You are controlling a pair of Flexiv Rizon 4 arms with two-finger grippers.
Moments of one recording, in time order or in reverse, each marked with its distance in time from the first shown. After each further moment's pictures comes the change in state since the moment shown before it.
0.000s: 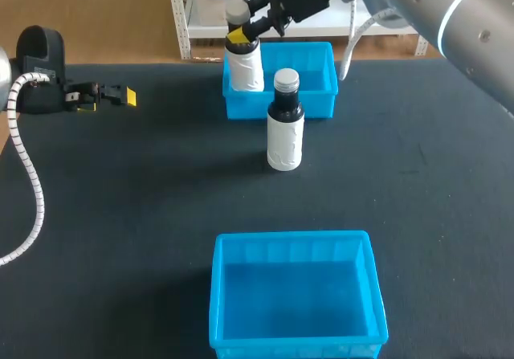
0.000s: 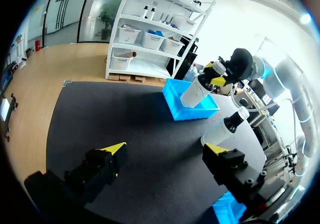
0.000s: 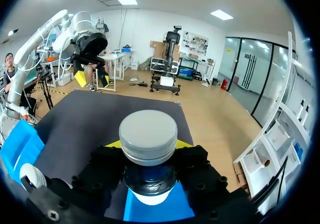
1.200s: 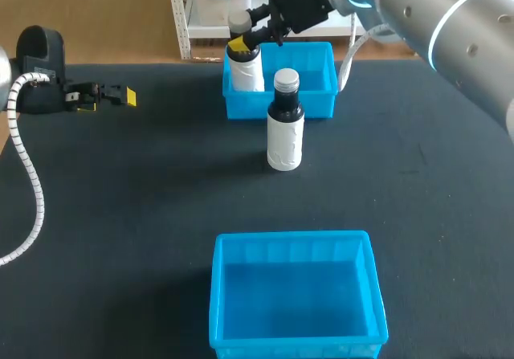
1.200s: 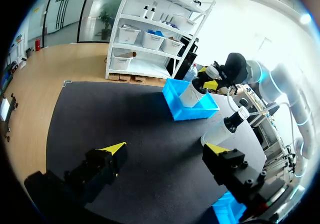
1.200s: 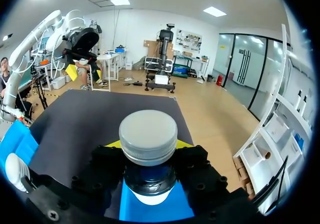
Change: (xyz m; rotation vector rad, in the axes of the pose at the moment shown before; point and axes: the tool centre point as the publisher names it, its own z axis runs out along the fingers) left arm 0.000 0.000 0.000 0.000 0.000 0.000; right arm 0.022 -0.008 0.012 0.040 0.004 0.046
